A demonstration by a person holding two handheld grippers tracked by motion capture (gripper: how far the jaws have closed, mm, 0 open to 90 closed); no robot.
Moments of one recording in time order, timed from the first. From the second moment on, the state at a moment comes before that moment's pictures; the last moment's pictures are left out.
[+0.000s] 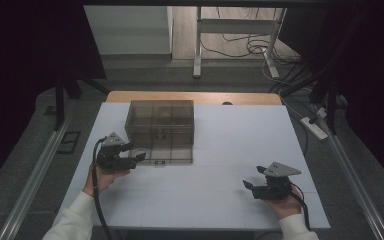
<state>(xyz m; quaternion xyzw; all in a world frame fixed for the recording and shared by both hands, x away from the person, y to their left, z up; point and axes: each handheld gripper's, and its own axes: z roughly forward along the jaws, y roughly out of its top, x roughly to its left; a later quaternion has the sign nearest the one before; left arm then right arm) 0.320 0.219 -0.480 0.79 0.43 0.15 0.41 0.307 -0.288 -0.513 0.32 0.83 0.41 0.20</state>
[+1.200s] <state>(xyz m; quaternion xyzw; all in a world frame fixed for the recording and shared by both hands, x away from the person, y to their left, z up) 0.297 0.194 -0.496 0.82 0.40 0.11 0.40 0.307 -0.288 -0.514 0.32 0.83 0.41 0.20</state>
